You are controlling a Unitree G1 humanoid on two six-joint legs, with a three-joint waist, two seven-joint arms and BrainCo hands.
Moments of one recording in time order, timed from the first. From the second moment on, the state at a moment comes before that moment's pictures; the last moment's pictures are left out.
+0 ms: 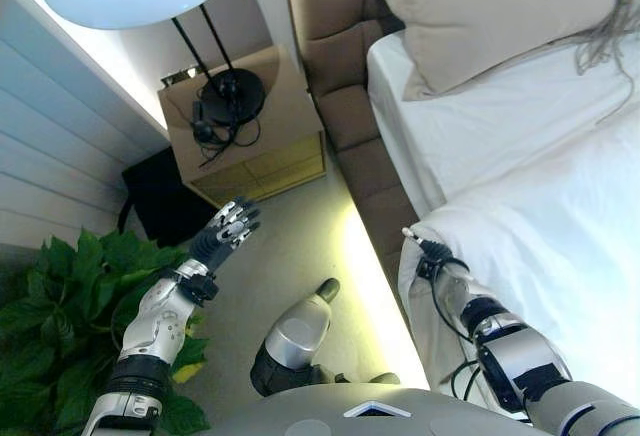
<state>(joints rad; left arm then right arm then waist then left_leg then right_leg) 0.05 0.39 -0.06 0.31 -0.74 0.03 -0.47 -0.36 -0.26 0.28 1.13 0.79 0.03 -0.09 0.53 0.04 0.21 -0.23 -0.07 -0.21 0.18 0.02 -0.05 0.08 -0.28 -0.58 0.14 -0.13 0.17</state>
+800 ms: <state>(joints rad) 0.16 0.34 -0.10 0.38 -0.77 -0.11 -0.42 -0.05 -0.25 -0.08 1.31 0.94 -0.04 0.10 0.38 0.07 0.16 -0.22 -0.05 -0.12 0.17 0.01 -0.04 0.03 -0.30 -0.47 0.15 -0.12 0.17</state>
